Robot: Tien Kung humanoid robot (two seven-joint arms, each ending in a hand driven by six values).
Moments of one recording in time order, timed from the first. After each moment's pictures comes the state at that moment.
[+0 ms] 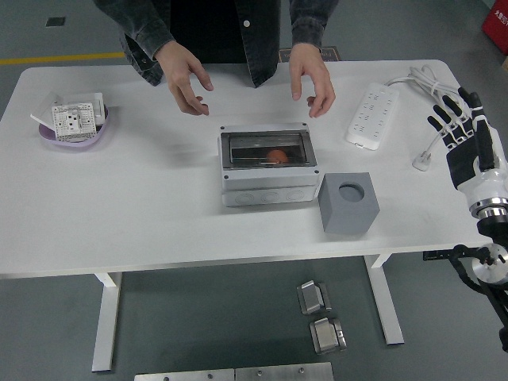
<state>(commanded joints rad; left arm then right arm) -0.08 0.29 -0.20 -0.30 0.32 0.18 0.12 0.12 -0.40 1.31 1.36 -0.46 -0.12 0.36</state>
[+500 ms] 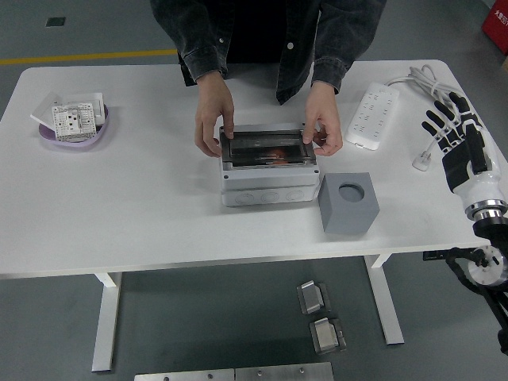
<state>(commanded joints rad) -0.08 0.28 -0.19 -0.30 0.32 0.18 0.12 0.12 -0.40 1.30 1.35 -0.52 -0.14 0.35</state>
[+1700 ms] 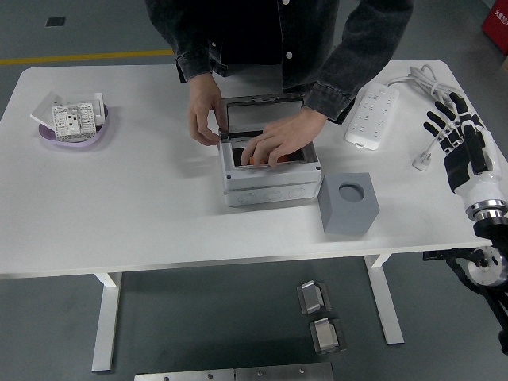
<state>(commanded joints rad) -0.08 0.27 -0.19 -0.30 0.32 0.18 0.12 0.12 -0.40 1.29 1.35 -0.54 -0.16 0.35</state>
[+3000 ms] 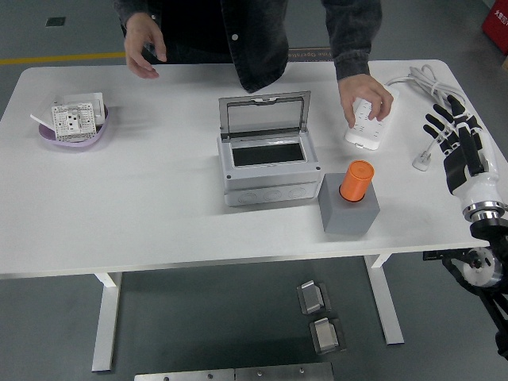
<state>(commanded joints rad) -0.08 0.27 -0.17 -0.30 0.31 0.18 0.12 0.13 -0.39 1.27 1.35 -0.65 -0.25 0.36</state>
